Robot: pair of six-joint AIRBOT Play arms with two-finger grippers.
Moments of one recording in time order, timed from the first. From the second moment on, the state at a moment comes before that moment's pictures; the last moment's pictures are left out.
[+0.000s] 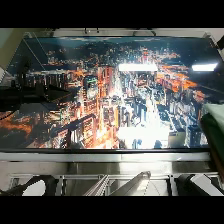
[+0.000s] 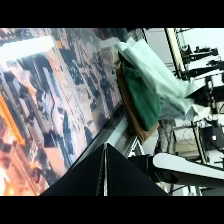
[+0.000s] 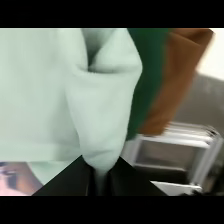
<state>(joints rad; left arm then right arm) 0.25 -1.28 0.96 0.26 -1.52 -0.81 -1.18 -1.06 1.18 -1.59 1.64 1.83</state>
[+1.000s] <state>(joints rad) 0.20 -1.25 1.13 0.21 -1.59 -0.85 -0.68 -1.05 1.41 -1.16 1.50 1.73</state>
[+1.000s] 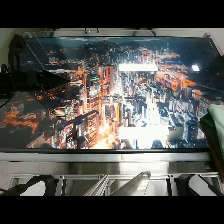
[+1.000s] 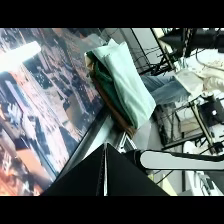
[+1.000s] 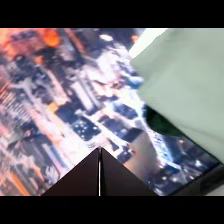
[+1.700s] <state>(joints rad) 0.20 -0.46 0.51 0.54 -1.46 -1.09 0.19 -0.54 0.68 -1.18 1.06 1.67</state>
